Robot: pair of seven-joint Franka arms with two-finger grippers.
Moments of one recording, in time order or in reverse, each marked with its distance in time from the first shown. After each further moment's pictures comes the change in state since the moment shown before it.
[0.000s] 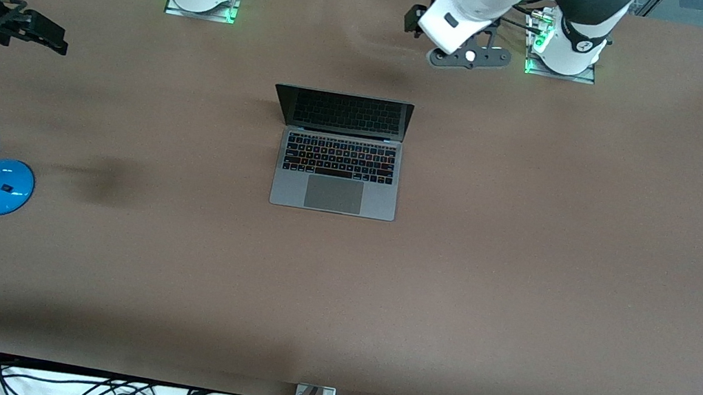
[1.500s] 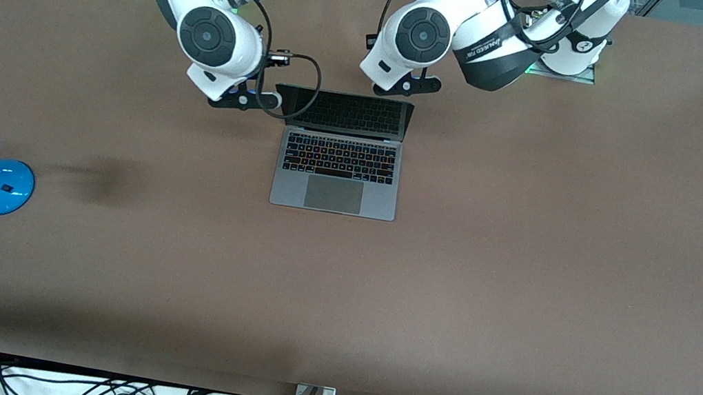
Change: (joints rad) left arm -0.030 0.313 -0.109 0.026 0.030 0.124 -0.134; right arm 0.402 0.156 0.186 -0.214 0.219 0.127 0.414
